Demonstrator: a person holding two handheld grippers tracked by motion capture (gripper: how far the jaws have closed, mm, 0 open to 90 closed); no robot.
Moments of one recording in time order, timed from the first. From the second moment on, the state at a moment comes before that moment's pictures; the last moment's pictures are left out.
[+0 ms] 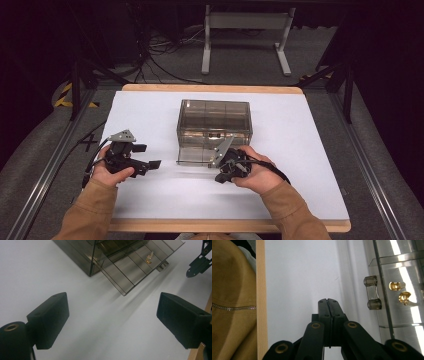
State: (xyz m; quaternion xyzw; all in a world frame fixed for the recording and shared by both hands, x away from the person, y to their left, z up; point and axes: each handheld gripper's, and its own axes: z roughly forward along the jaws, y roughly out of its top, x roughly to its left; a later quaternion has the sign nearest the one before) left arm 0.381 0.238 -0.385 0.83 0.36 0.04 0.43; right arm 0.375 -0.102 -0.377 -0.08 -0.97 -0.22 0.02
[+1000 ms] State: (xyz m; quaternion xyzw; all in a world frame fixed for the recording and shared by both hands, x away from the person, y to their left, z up) left arm 0.367 0.254 -0.387 0.82 0.38 0.05 0.42; right arm 0.391 -0.096 -0.391 -0.05 -0.98 -0.19 -0.02
